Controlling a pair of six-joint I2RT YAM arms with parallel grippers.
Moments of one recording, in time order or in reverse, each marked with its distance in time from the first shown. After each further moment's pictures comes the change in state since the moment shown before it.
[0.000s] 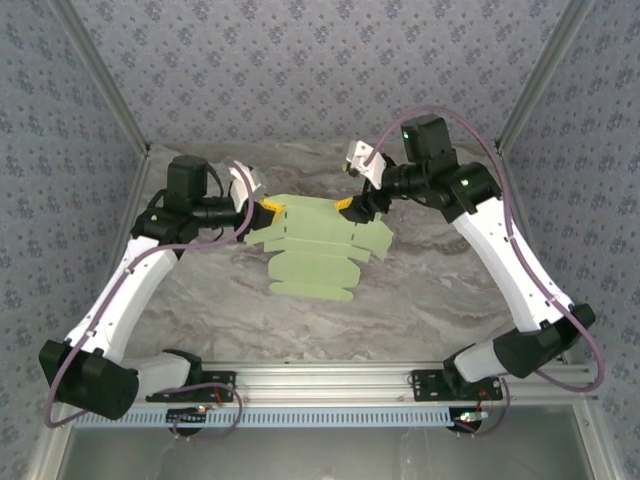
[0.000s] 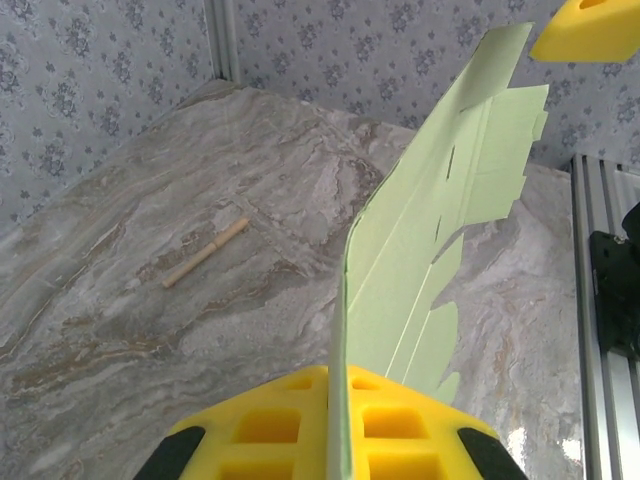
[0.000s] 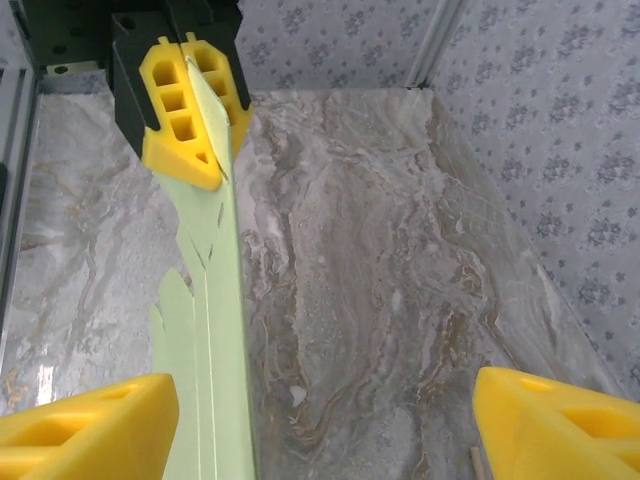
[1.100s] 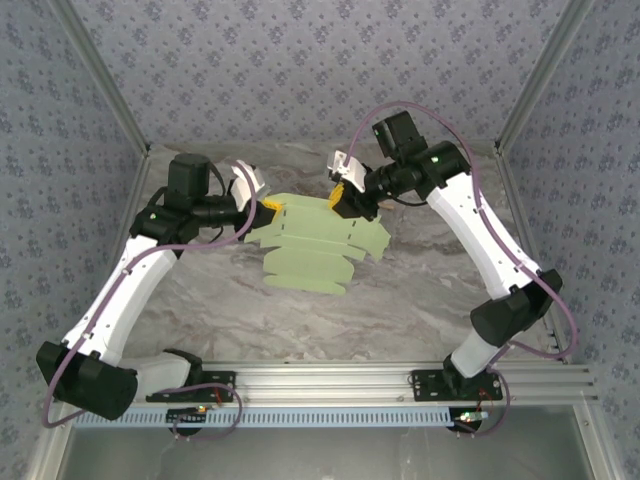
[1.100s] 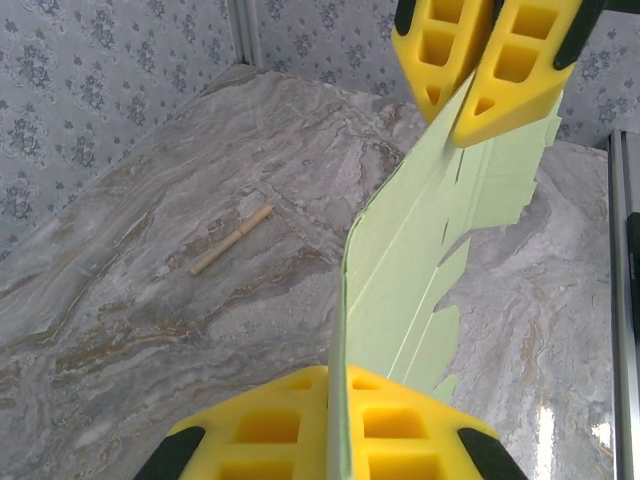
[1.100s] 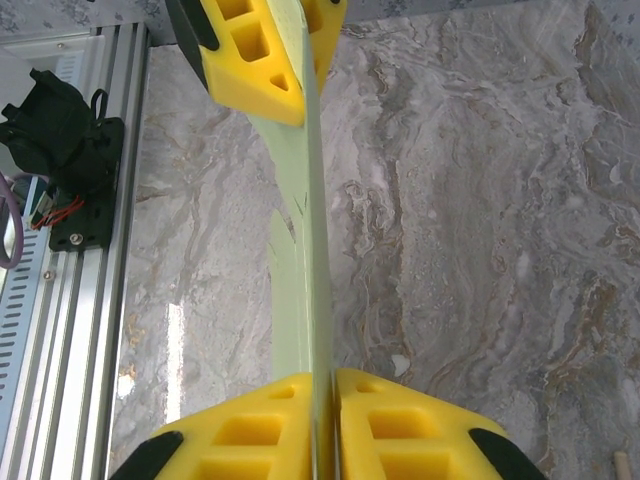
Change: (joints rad) left arm -0.026 -0.002 0.040 -0.048 -0.086 0.030; right arm 0.014 0.190 0.150 -0.253 -0.113 -0.062
